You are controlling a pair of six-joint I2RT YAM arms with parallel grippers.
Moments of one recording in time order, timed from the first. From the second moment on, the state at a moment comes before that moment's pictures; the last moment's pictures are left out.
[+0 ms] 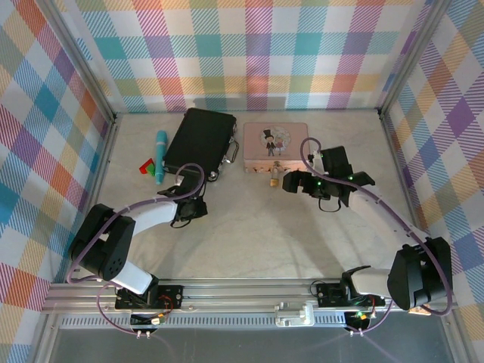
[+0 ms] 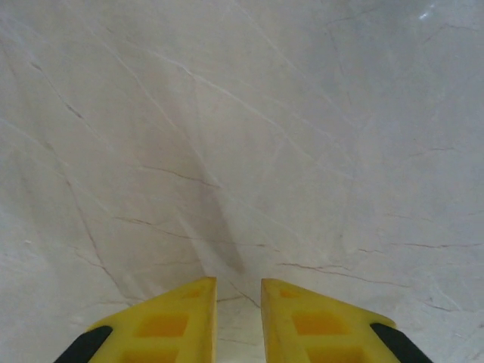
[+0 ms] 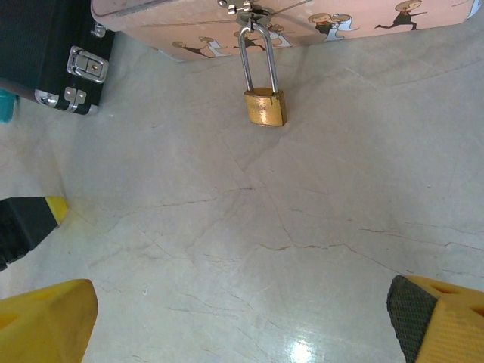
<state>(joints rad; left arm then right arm) -0.47 1.52 0.72 -0.34 -0.12 -0.67 0.31 1.27 0.93 -0.59 -0.34 0.42</state>
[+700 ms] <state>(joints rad) -0.59 1.32 0.77 -0.57 -0.27 -0.76 0.39 1.26 0.90 -0.56 -0.33 0.46</state>
